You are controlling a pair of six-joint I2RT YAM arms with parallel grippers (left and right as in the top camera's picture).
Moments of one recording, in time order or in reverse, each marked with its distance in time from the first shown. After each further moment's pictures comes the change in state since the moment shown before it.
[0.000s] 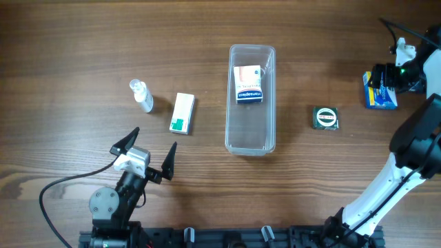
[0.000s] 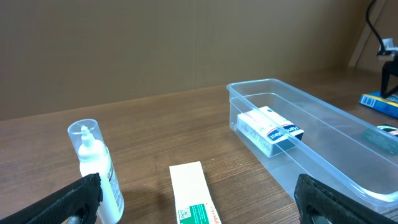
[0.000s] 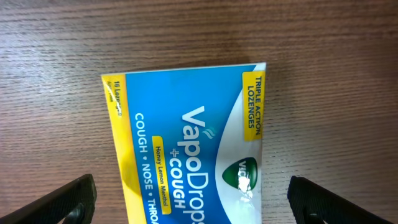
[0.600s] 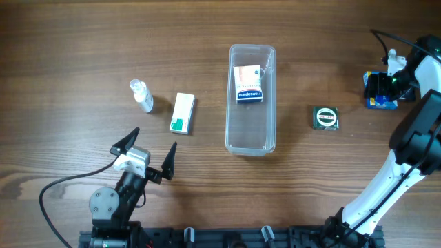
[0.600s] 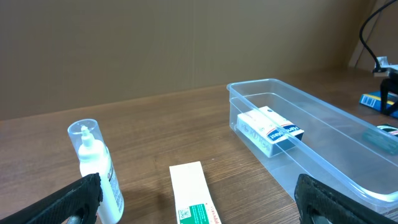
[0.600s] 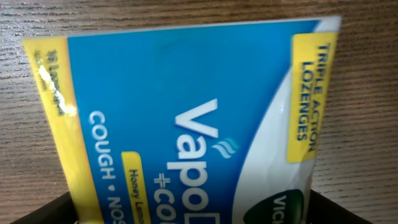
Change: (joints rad) left arm 0.000 0.000 0.000 0.000 0.000 0.000; right arm 0.000 0.038 -0.083 0.070 0.024 -0.003
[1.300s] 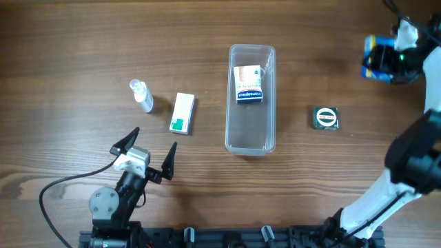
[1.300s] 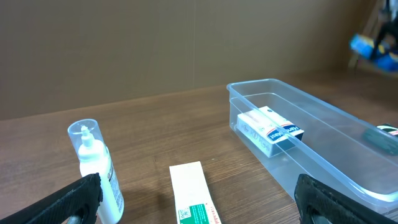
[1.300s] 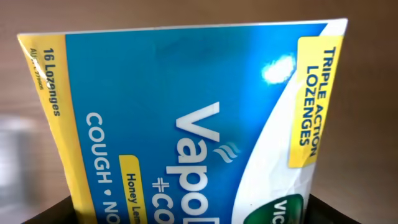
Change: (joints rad) left arm 0.000 0.000 0.000 0.000 0.000 0.000; right arm 0.095 -0.272 0.029 -0.021 -0.267 0.170
